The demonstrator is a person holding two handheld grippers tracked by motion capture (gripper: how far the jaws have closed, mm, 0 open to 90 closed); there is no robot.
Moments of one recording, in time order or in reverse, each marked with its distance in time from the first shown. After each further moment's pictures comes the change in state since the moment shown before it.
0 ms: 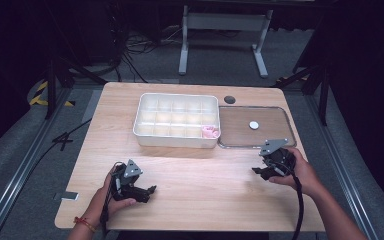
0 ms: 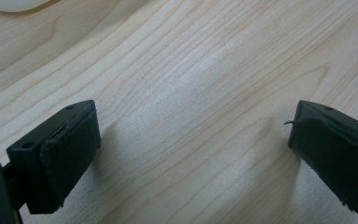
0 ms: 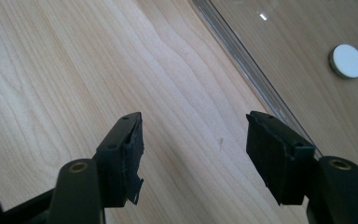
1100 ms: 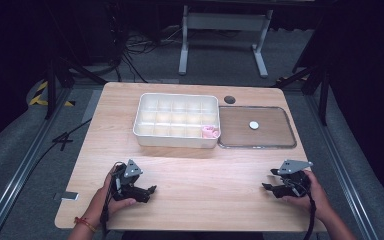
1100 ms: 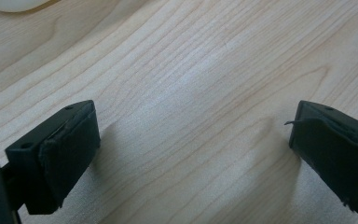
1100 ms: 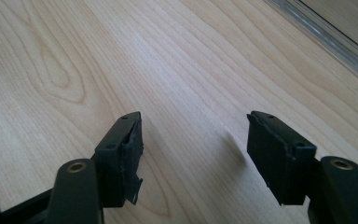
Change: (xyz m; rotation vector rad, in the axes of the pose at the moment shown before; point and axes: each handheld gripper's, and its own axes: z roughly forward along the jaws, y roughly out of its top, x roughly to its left) left arm 0.000 0.000 0.001 0.001 -0.003 -0.004; right arm 0.011 -0.084 0.006 -0.142 0.040 0.142
